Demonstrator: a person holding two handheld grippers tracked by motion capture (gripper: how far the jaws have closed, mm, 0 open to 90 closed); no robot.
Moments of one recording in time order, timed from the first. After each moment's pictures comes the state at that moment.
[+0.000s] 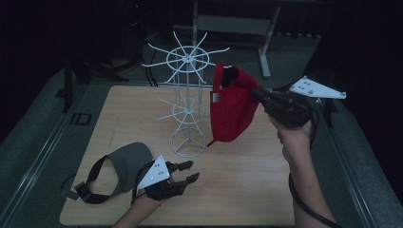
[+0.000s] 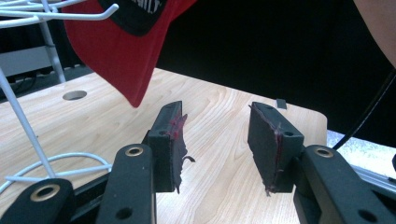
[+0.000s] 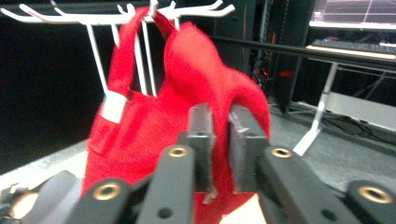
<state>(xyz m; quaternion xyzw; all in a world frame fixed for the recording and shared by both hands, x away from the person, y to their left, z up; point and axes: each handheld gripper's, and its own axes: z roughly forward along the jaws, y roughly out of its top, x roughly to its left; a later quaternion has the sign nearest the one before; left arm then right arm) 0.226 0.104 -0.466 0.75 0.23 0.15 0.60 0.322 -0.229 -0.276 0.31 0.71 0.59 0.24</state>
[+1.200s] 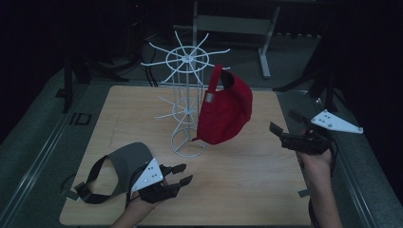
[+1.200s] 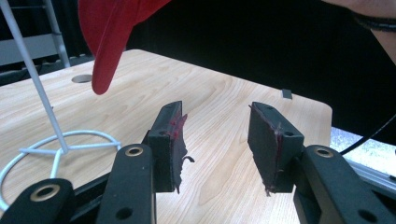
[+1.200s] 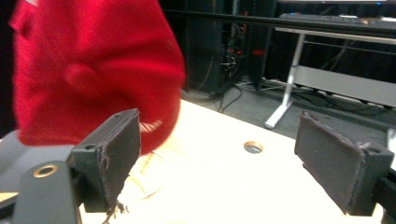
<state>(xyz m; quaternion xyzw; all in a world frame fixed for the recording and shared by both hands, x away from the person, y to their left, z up) 0.222 0.121 -0.478 0.75 0.24 0.15 0.59 0.303 -0.302 -0.347 0.35 0.71 0.55 0.27</state>
